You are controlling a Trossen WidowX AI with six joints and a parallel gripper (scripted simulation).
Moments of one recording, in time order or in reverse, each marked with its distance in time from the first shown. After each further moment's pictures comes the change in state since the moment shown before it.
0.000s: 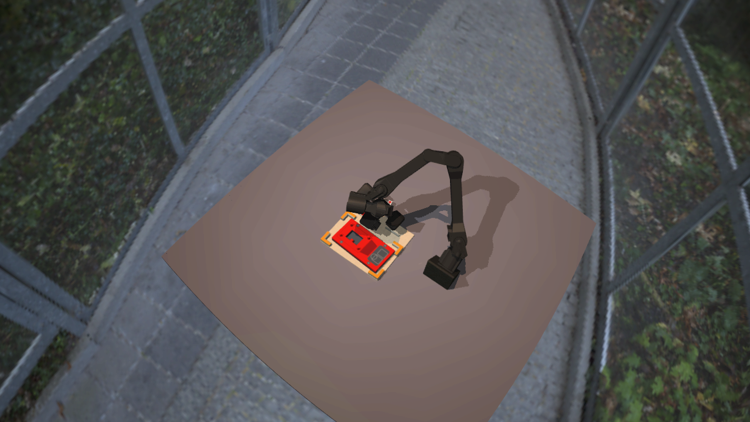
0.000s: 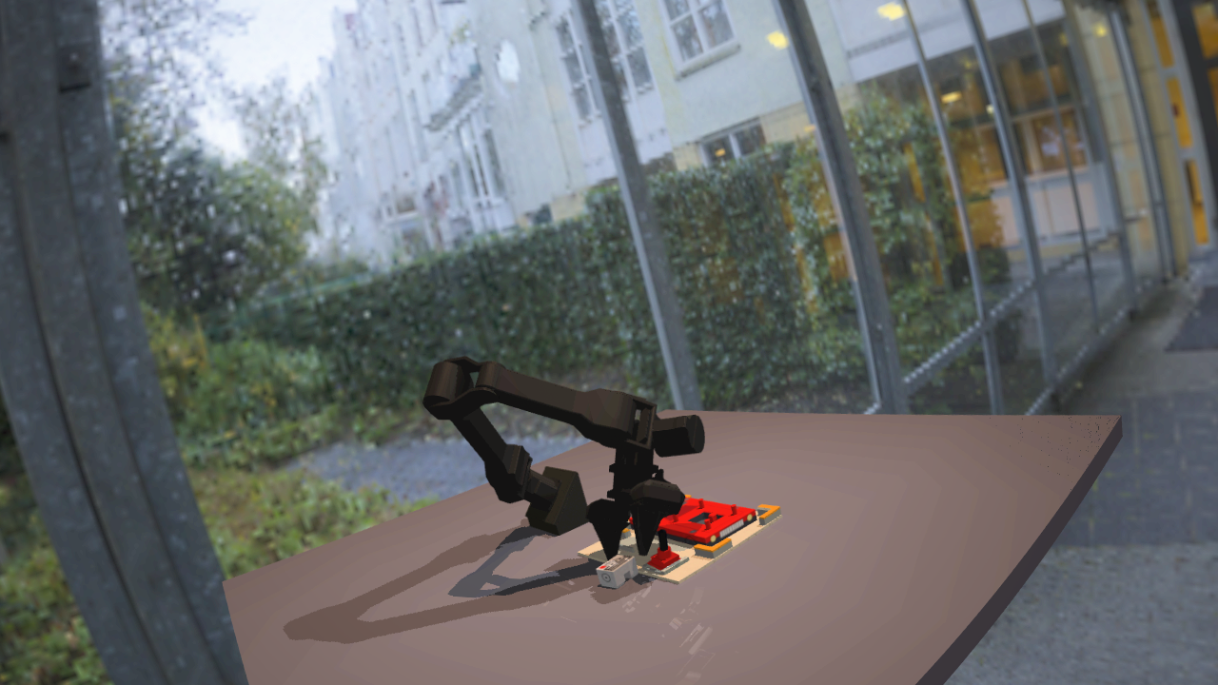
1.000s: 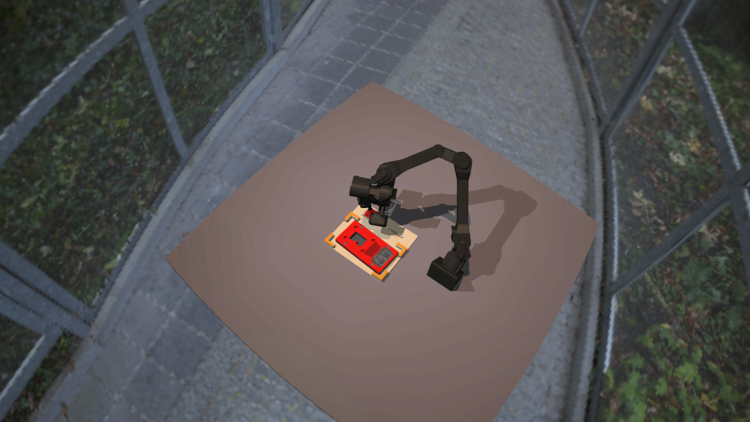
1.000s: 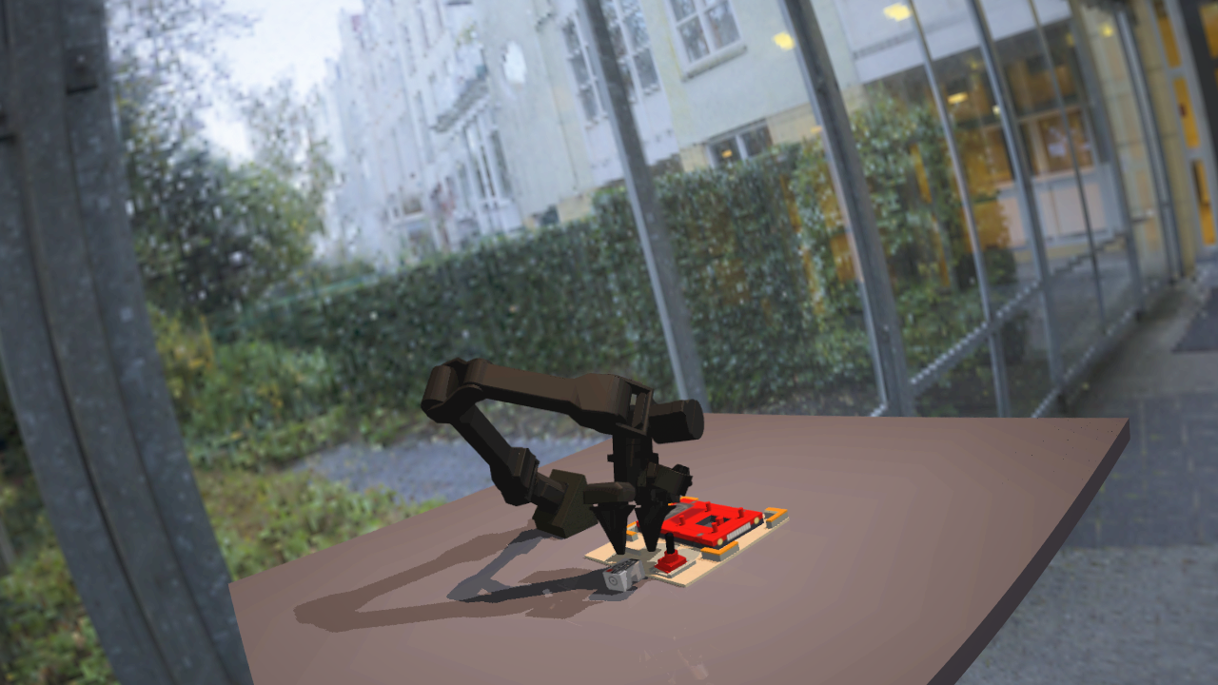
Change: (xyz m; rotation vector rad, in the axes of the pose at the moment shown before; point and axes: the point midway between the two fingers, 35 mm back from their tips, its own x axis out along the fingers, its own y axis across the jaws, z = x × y) arm -0.011 -0.019 -0.011 1.006 -0.116 0.219
